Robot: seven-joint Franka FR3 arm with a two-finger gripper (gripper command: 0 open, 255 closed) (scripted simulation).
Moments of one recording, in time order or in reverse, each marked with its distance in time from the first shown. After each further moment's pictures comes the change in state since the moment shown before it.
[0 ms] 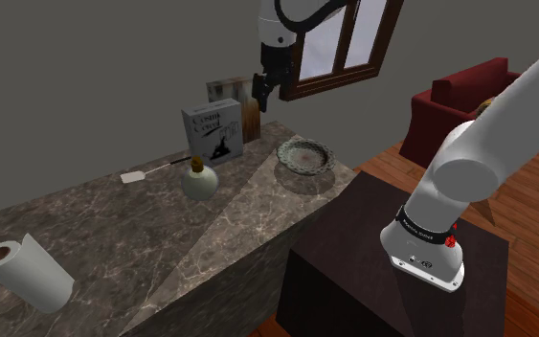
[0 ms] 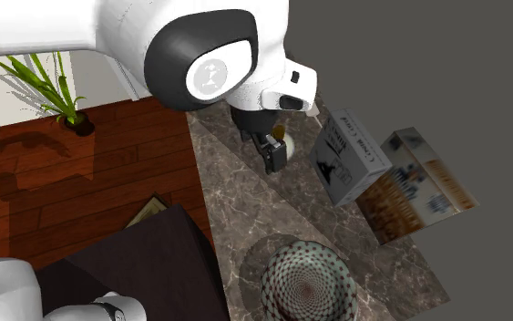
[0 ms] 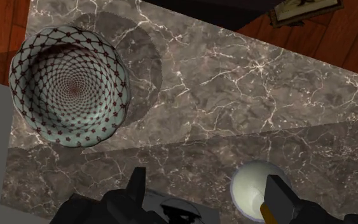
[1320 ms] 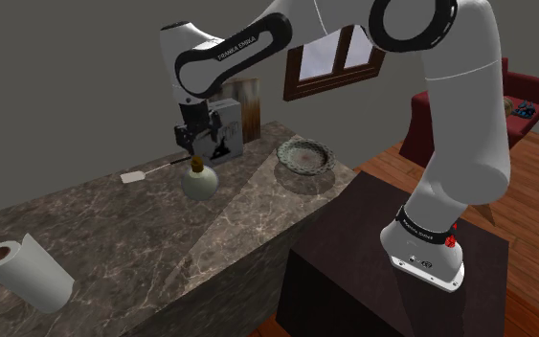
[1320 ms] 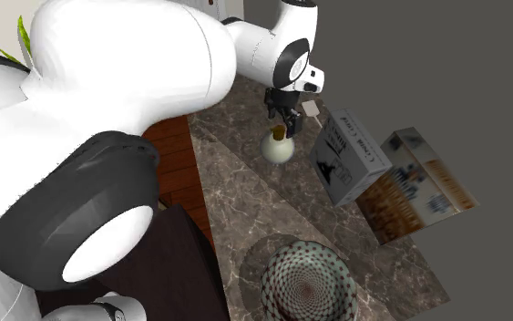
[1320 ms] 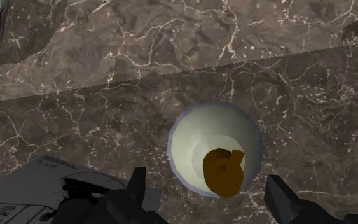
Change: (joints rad) arm 0.143 0.809 0.063 0.648 -0.193 0.041 0.277
